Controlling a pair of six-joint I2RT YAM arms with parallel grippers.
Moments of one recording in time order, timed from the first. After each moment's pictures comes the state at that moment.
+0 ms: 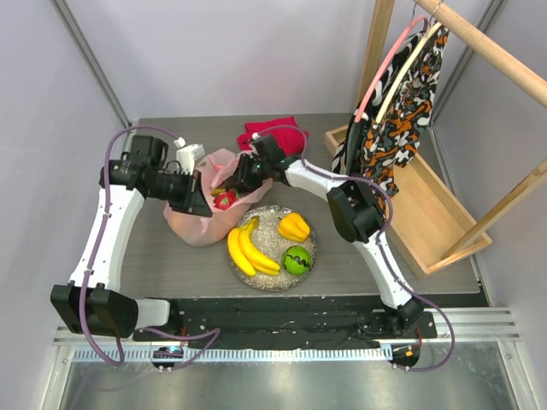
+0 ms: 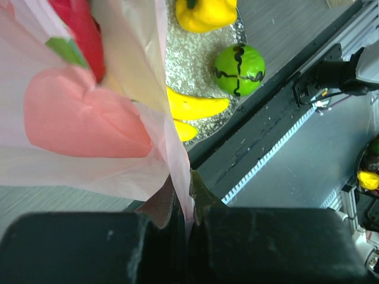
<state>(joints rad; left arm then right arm) -0.09 1.30 1.39 -1.24 0.71 0.14 0.67 2.45 1.99 -0.23 -0.44 0.85</state>
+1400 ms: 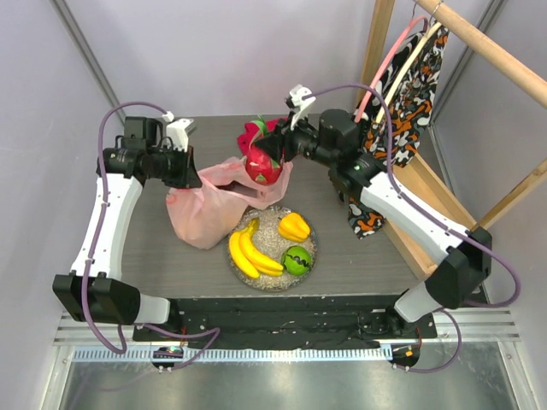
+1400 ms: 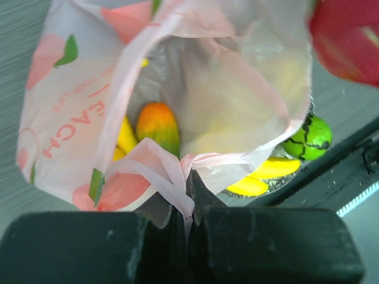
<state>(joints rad) -0.07 1.37 1.52 -1.05 0.50 0.12 0.66 1.53 1.48 0.01 -0.29 0.14</state>
